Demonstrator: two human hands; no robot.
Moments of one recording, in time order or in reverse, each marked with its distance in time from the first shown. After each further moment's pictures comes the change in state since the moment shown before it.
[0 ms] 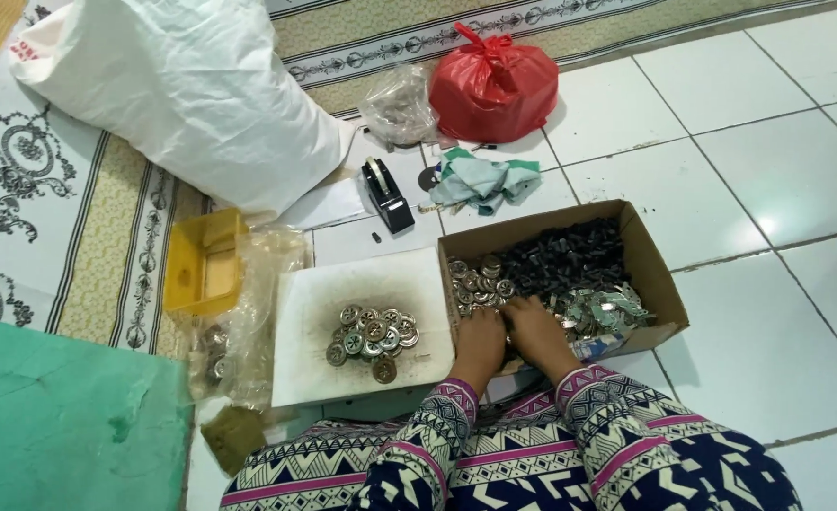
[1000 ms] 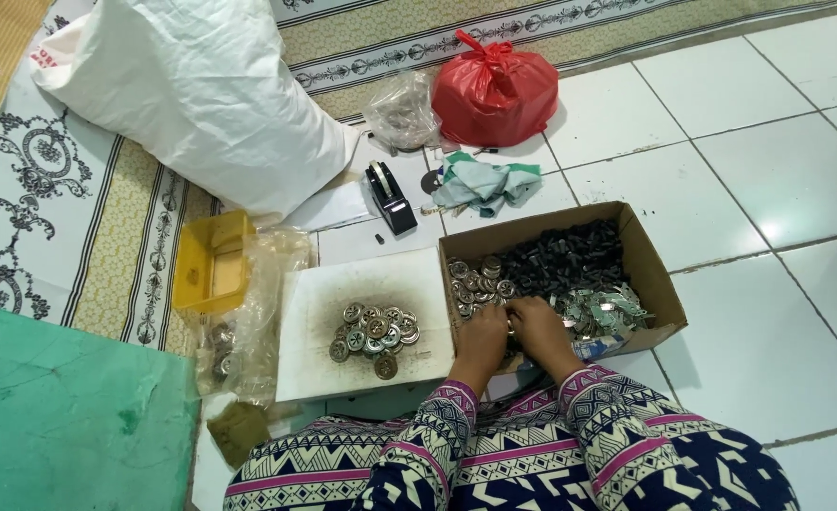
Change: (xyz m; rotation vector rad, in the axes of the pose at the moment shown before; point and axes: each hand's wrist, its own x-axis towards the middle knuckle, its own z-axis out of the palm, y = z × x) left_hand 0.001 0.005 -0.006 0.008 0.283 -0.048; right_hand -0.003 0.014 0.007 0.211 0.190 0.008
